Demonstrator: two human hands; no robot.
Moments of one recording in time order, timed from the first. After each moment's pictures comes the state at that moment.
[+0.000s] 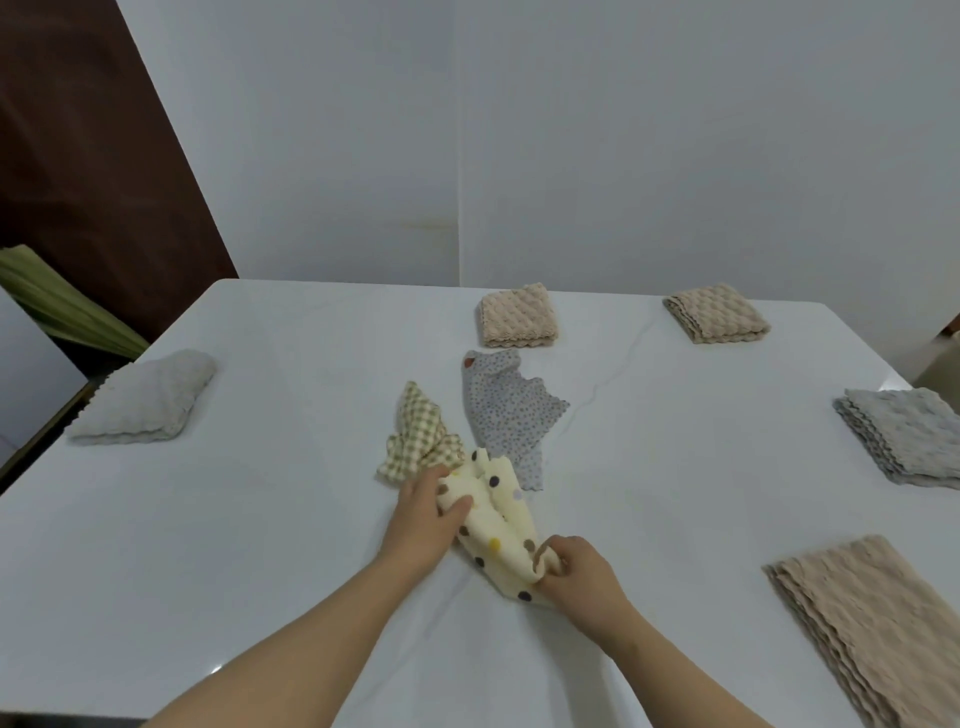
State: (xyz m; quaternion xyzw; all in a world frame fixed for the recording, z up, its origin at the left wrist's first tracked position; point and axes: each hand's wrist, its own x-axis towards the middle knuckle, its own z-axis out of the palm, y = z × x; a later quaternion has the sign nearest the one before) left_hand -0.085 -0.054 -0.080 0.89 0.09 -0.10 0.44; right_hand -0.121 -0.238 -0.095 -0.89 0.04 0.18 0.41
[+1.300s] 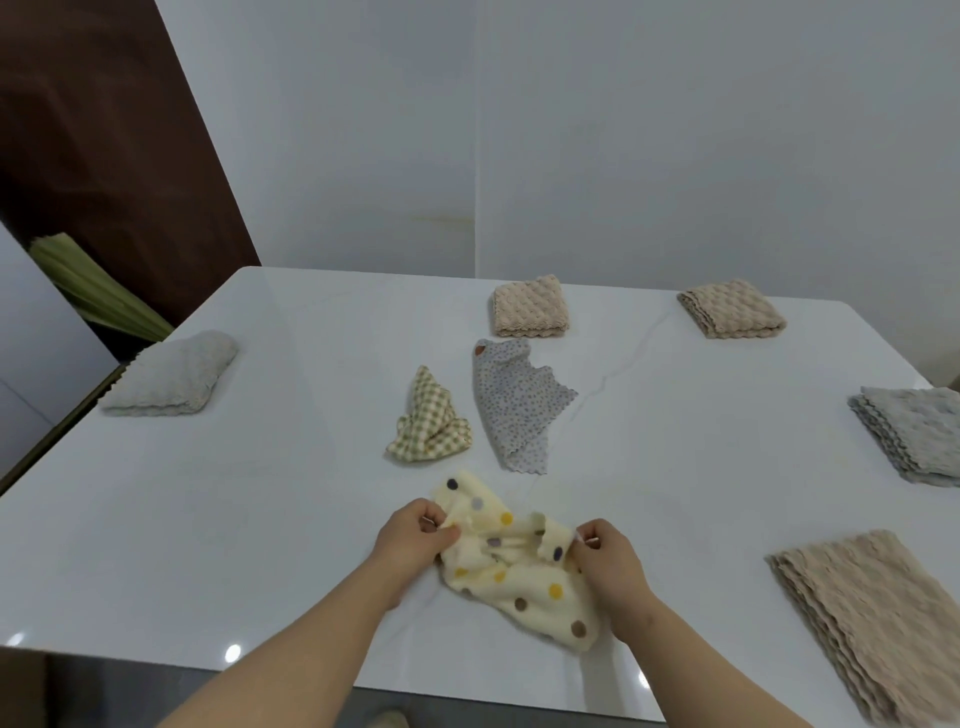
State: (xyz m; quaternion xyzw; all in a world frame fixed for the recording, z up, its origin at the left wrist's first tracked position) left_hand -0.120 -0.043 -0.102 0.78 0.20 -0.16 0.57; right_hand -0.127 -0.256 -0.107 -0.81 0.20 0.15 0.53
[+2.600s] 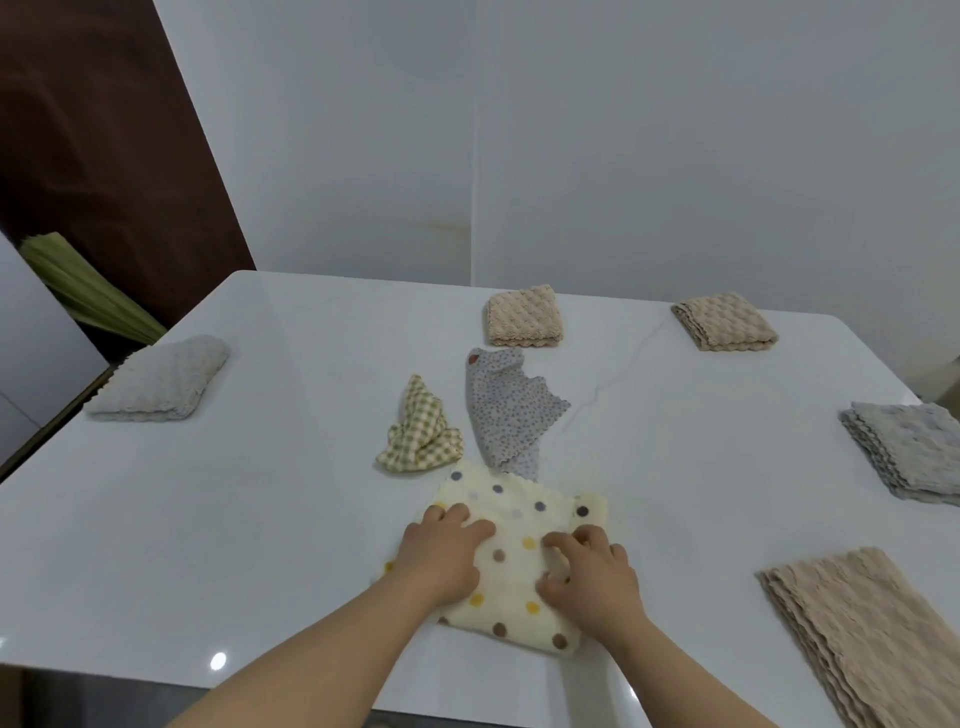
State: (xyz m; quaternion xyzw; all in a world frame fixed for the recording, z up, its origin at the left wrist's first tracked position) left_hand -0.108 -0.080 -0.086 0.97 -0.10 -0.23 0.05; right_hand -0.128 -0.255 -0.092 -0.97 0.01 0.19 0.18
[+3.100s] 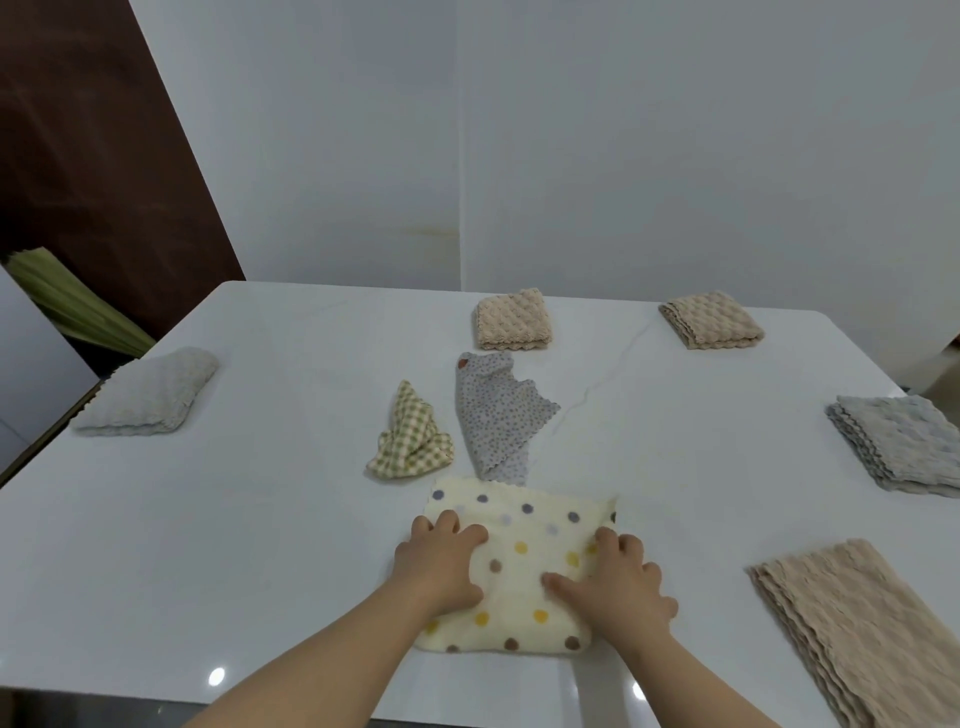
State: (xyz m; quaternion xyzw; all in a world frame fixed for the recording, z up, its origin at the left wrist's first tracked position) left_hand -0.113 -0.089 -0.081 0.96 -0.07 -0.25 0.07; right_hand -0.133 -0.274 -0.091 -0.95 0.17 0.19 0.20
